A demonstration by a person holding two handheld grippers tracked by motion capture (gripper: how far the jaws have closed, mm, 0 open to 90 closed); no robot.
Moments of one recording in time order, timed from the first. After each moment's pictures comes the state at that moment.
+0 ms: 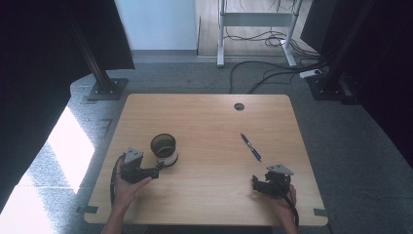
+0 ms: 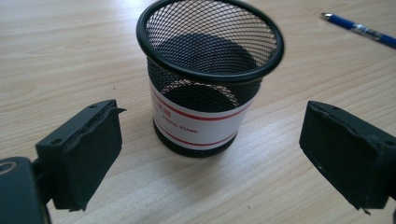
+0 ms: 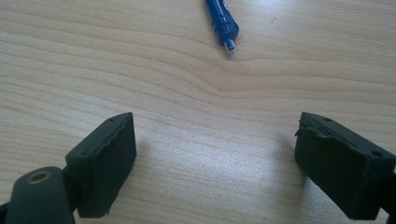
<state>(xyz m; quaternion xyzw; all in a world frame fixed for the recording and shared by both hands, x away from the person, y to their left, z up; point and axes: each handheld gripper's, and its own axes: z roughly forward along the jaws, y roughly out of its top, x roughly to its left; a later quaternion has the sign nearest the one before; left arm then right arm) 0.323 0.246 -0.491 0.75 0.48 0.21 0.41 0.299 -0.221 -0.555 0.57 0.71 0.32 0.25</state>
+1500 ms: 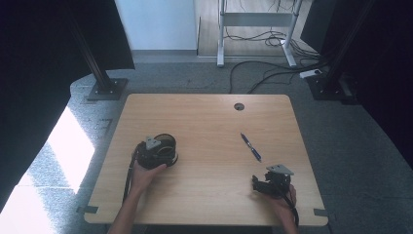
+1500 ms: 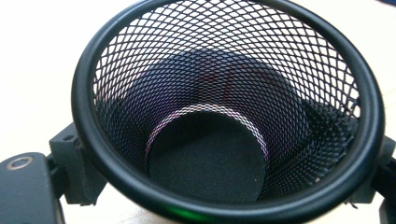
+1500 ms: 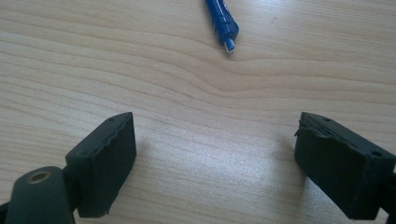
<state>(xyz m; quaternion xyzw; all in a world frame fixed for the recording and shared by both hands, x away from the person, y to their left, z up) 0.375 0.210 -0.509 0.77 0.47 0.23 0.36 0.299 -0.221 -0.555 0.57 0.71 0.32 0.25</state>
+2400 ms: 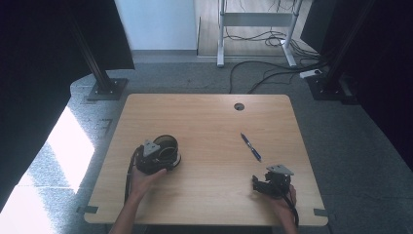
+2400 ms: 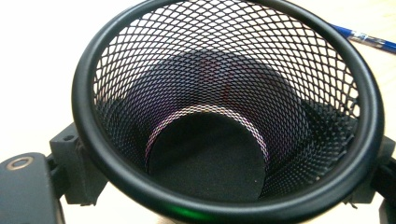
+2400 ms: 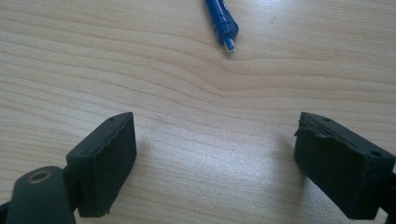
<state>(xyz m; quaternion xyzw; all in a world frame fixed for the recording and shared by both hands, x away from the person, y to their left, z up) 0.344 0.201 -0.488 0.76 0.44 0.24 0.41 0.298 -0.221 -0.555 0.58 0.71 0.32 0.25</state>
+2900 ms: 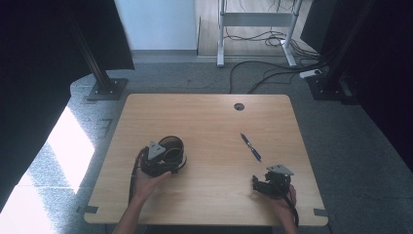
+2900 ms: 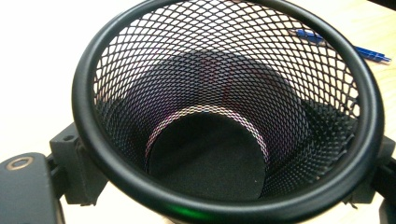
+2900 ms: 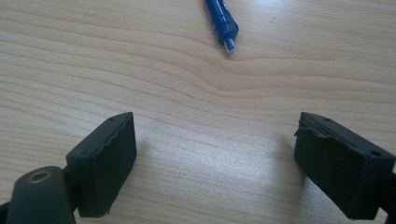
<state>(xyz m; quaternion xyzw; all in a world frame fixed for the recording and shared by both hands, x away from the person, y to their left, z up) 0.334 0.184 -0.480 0.77 0.42 0.23 0.42 0.298 -0.221 -0.555 0.58 0.71 0.32 0.25</state>
